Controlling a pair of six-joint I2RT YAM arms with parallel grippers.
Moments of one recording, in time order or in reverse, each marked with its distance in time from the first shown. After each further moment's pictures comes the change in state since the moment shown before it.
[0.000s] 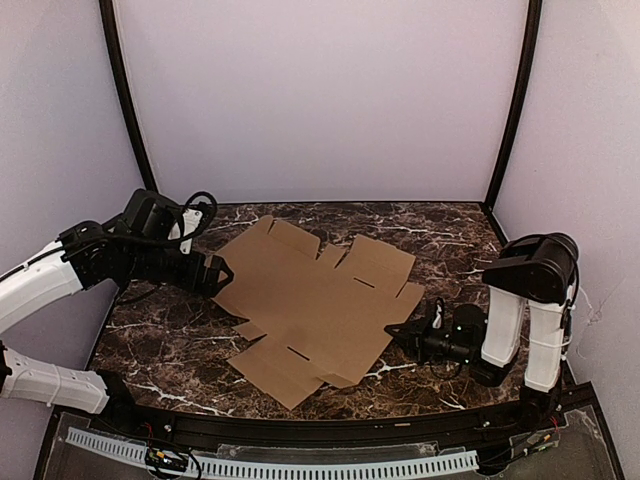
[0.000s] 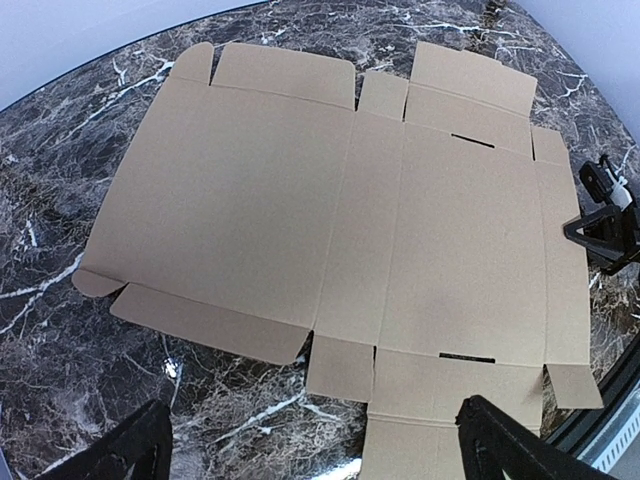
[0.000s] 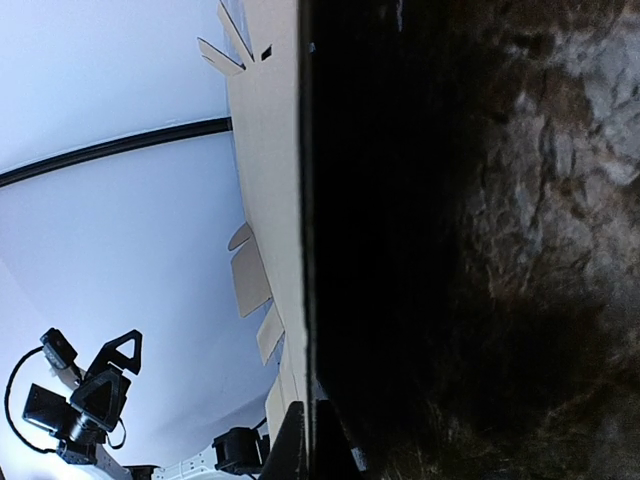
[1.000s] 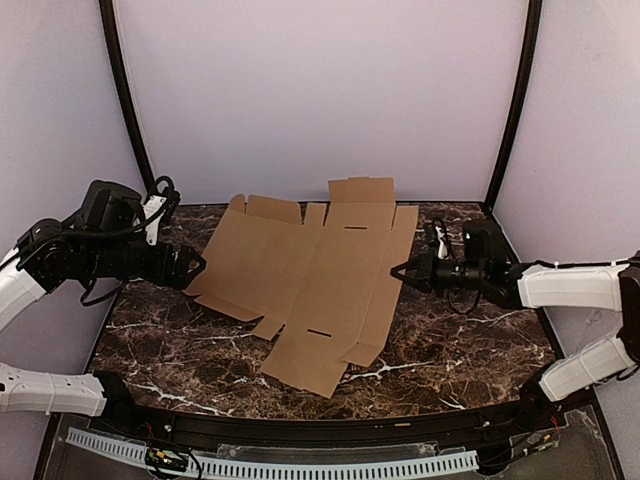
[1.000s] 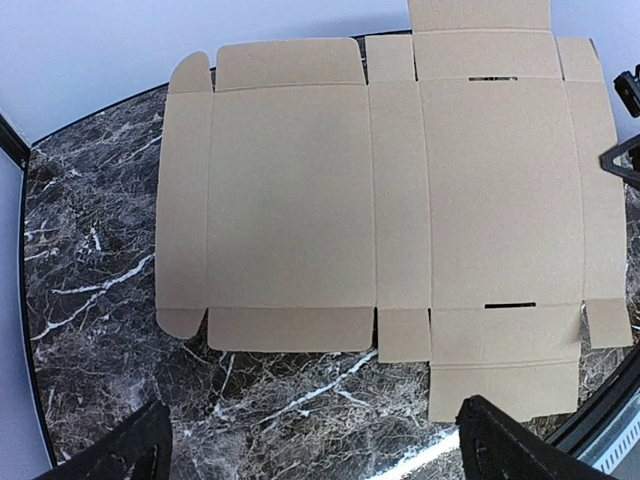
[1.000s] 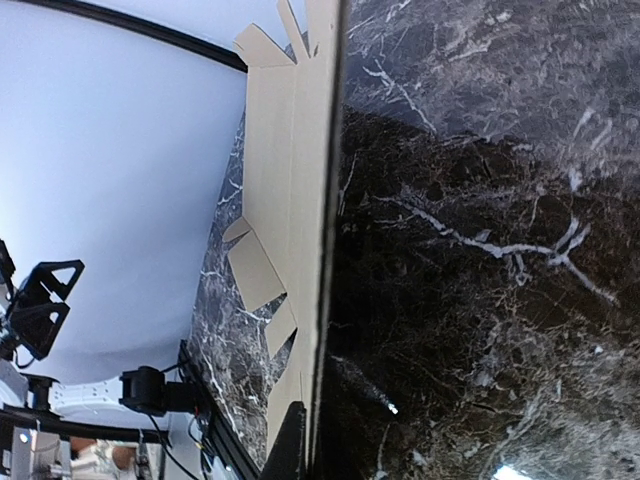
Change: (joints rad) left arm 0.000 -0.145 0.083 -0.155 -0.089 0.015; right arm -0.219 -0.703 0.432 -1.236 -0.286 -0.681
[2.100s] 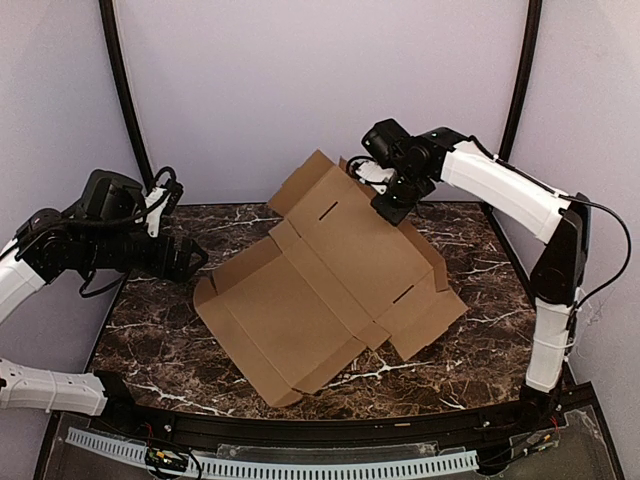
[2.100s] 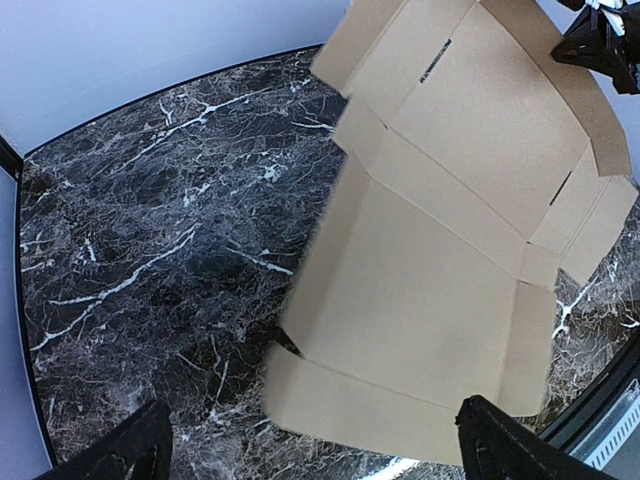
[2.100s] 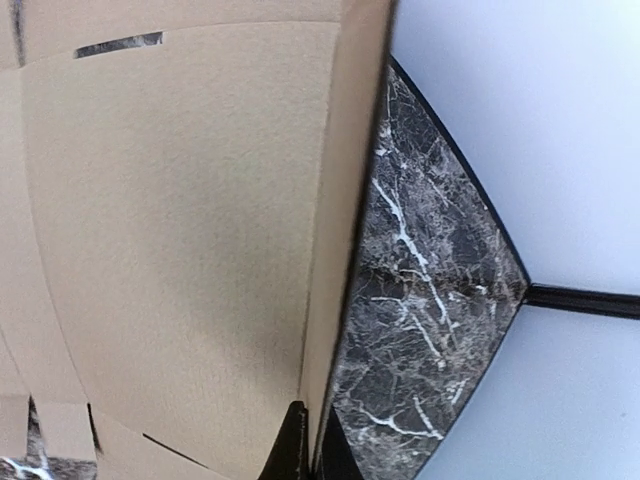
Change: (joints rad) left arm 0.000 0.038 0.069 -0.029 0.023 0.013; right arm 0.189 0.618 1.445 -1.444 0.905 -1.100
